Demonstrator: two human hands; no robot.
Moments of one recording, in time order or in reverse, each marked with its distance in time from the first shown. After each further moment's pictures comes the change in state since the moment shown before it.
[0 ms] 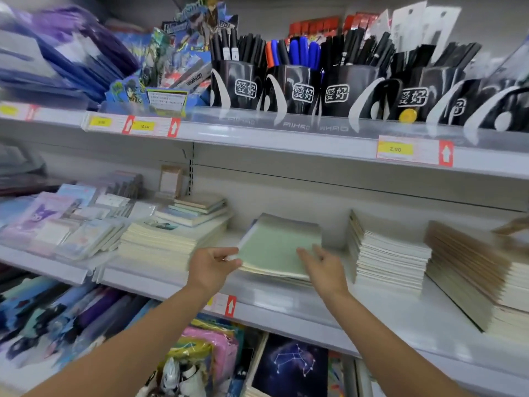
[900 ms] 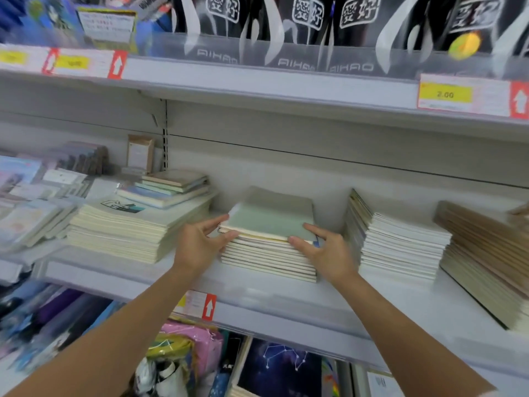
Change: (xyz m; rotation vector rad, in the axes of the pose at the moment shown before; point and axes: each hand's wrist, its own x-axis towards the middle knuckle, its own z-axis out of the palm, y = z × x) left_hand 0.075 -0.042 0.031 0.015 0.025 0.182; right_hand 0.061 0.033 -0.006 -0.227 0.002 -0.220
